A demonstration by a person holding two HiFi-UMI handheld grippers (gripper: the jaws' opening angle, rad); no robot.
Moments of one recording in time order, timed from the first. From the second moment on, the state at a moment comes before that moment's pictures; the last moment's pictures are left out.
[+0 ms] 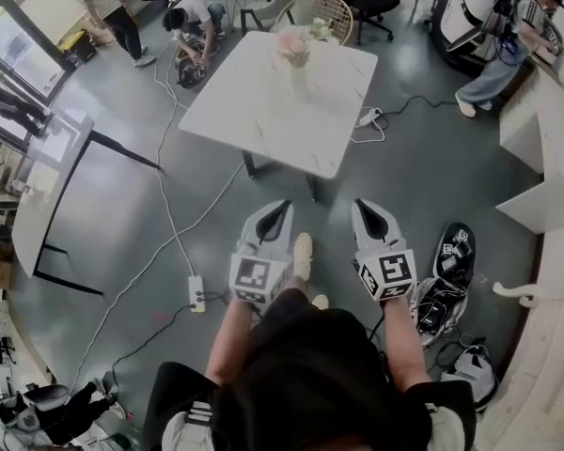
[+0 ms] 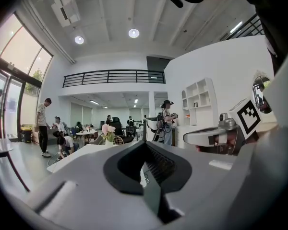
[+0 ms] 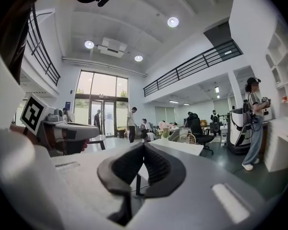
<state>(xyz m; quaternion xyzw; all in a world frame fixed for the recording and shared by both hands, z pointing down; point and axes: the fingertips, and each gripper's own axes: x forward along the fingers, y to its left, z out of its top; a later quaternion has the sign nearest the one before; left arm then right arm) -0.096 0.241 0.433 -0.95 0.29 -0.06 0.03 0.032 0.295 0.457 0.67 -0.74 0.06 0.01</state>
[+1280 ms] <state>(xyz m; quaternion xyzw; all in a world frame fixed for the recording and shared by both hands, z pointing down) -0.031 -0.026 0.422 -0.96 0.27 -0.05 0.01 0.089 0.033 0.439 0.69 -0.73 0.05 0.03</state>
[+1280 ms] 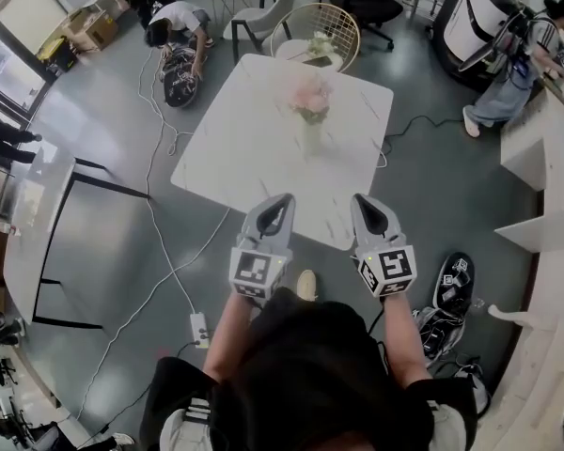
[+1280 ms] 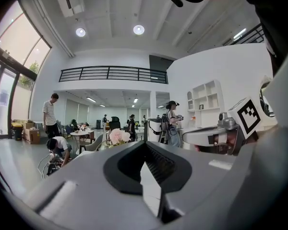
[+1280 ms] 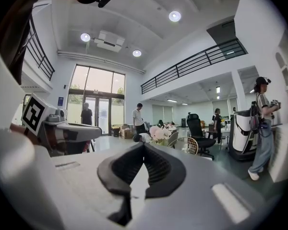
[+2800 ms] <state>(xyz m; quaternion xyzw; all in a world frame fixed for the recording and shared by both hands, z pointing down) 0.028 -0.181 0.464 -0.93 0.36 -0.07 -0.04 0.155 -0.154 0.479 0.60 -0.79 0.09 0.07</state>
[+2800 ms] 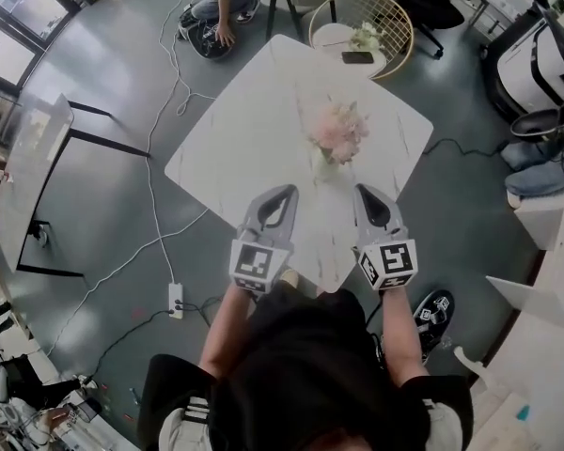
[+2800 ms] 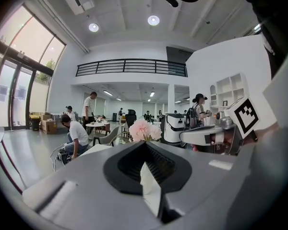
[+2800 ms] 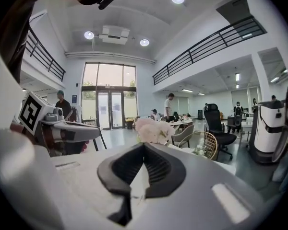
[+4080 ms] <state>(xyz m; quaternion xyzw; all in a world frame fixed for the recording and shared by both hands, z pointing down) 0.019 -0.222 0.506 -0.89 0.44 -0.12 -0.07 0.158 -0.247 0.558 0.53 -0.83 0.17 0.07</state>
